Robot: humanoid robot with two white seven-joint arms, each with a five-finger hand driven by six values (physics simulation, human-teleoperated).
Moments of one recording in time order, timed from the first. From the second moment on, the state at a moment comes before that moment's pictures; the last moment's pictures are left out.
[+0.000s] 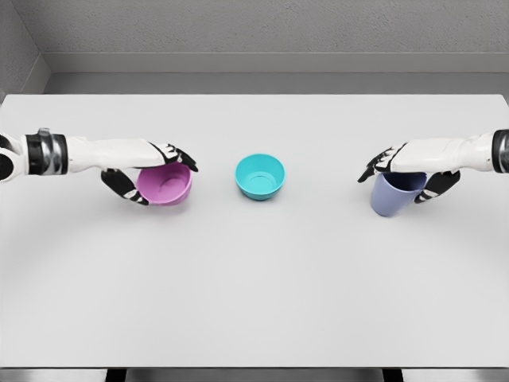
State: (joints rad) left arm -1.08 0.83 -1.36 -1.24 0.08 -0.61 -0.40; right arm -1.03 -0.98 1.20 -1.32 0.04 -0.61 0.59
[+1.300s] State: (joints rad) left arm -1.23 0.63 -1.44 -1.13 0.08 -0.61 -0.41; right arm -1.11 -0.99 1.20 -1.39 0.07 -0.61 0.60
